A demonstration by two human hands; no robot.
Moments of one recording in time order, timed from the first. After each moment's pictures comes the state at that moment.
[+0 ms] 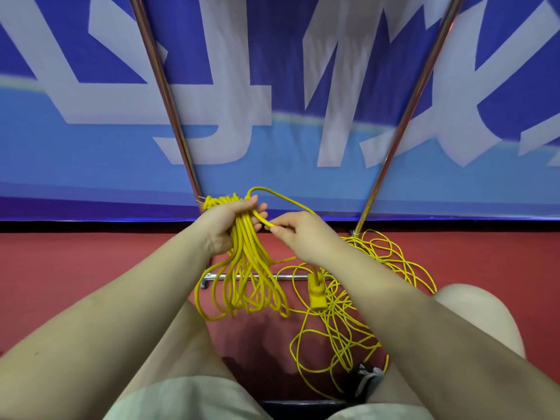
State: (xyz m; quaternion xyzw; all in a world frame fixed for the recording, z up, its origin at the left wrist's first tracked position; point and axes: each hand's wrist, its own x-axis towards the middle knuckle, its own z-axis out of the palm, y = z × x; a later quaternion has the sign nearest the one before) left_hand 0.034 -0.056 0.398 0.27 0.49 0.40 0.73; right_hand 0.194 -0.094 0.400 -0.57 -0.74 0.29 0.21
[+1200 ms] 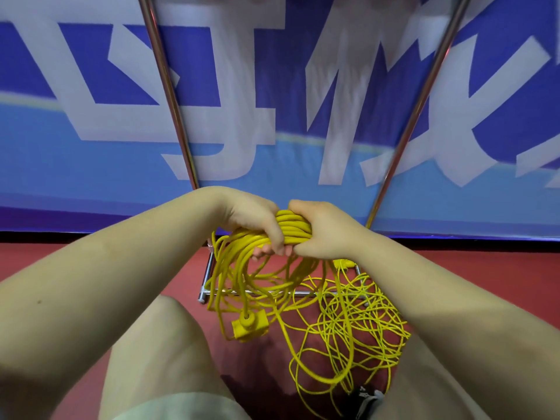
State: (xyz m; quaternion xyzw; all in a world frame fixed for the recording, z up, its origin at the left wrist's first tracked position) left_hand 0.059 -0.052 0.485 0.69 0.43 -0.11 0.57; right_hand 0.225 -0.082 0.446 -0.48 -0.84 0.17 0.17
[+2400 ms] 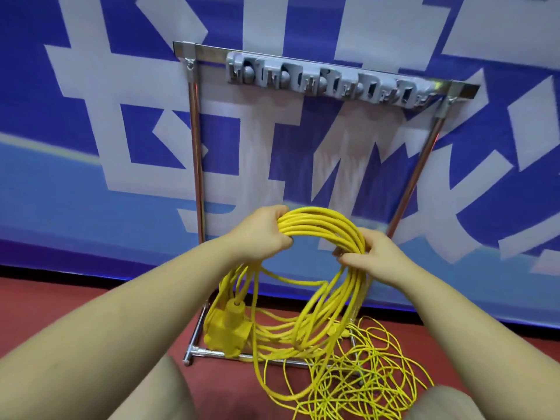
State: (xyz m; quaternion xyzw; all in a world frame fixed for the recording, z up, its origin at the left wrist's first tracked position) left_hand 0.054 -0.055 0.538 0.76 0.52 0.29 0.27; right_hand 0.279 -0.066 0.517 -0.54 -0.70 0.33 0.32
